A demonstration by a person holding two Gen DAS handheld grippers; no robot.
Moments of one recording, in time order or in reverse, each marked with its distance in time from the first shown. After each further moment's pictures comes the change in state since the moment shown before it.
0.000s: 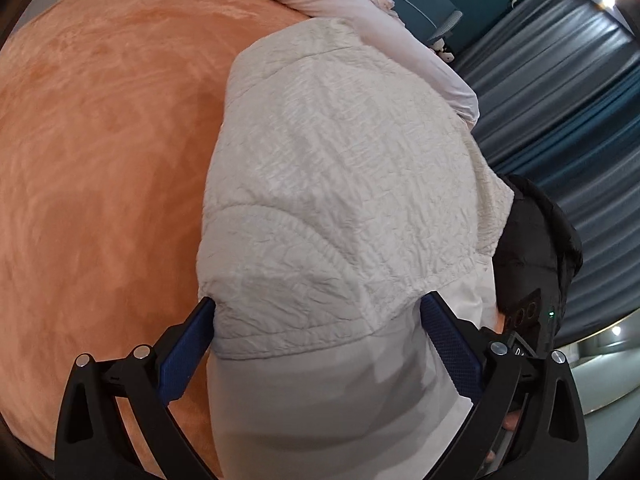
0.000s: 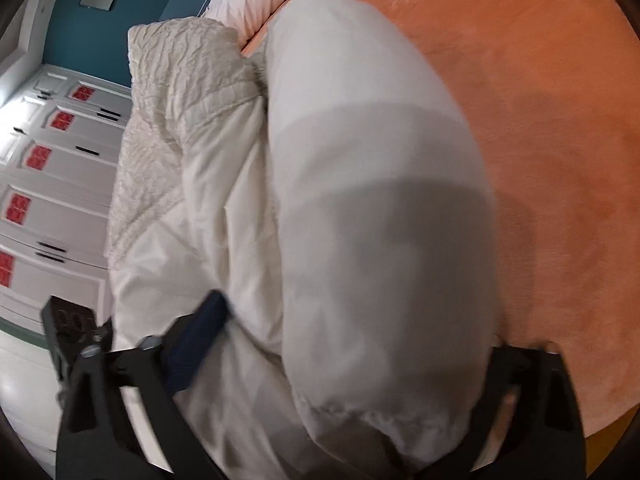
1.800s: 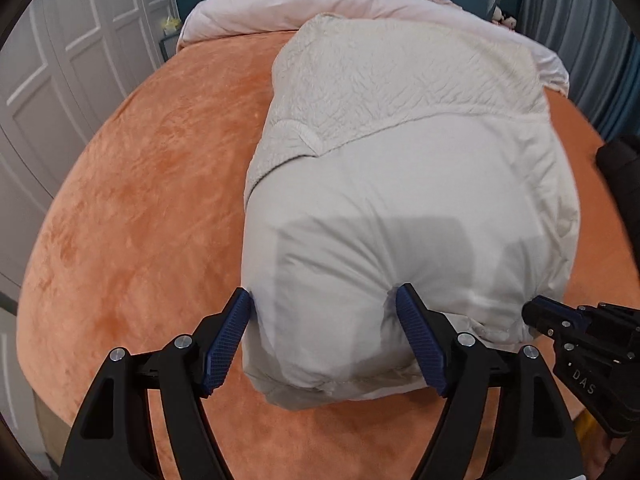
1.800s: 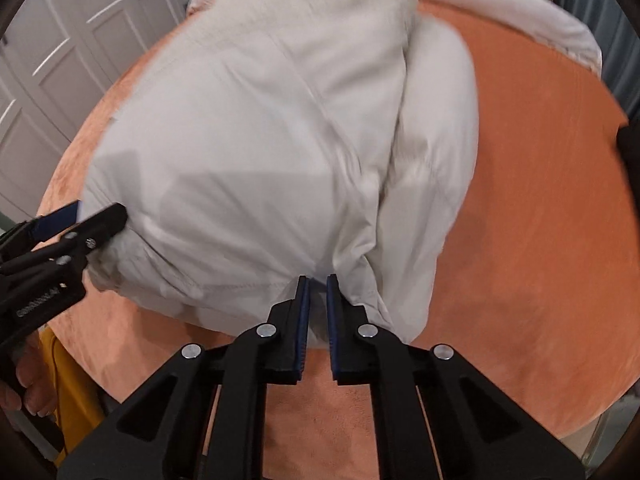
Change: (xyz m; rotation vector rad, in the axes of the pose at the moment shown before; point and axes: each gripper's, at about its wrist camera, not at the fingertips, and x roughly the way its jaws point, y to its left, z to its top) left arm -0.036 0.061 0.027 0.220 -0.063 0.555; right arm 0.100 0.139 -0.047 -0.572 0.104 -0.528
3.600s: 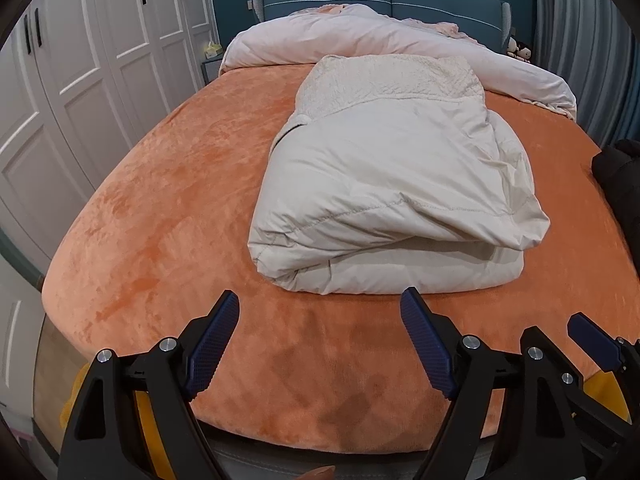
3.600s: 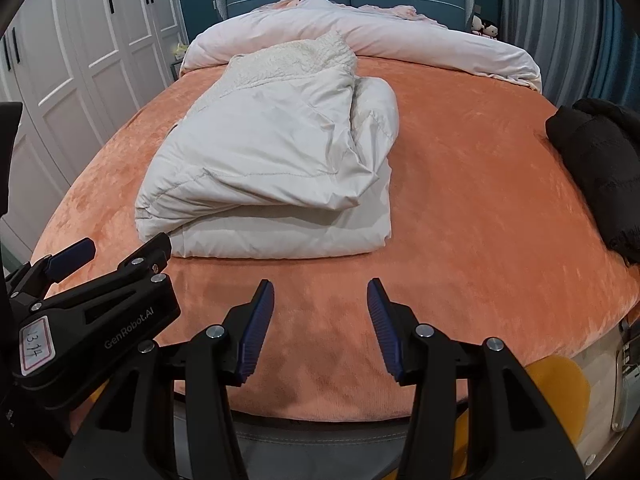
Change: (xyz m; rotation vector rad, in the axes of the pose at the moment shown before) left arm -0.083 -0.041 -0.078 -0.087 -0.132 0.088; right arm -0.098 0.036 -0.089 0.058 -0.277 -0.123
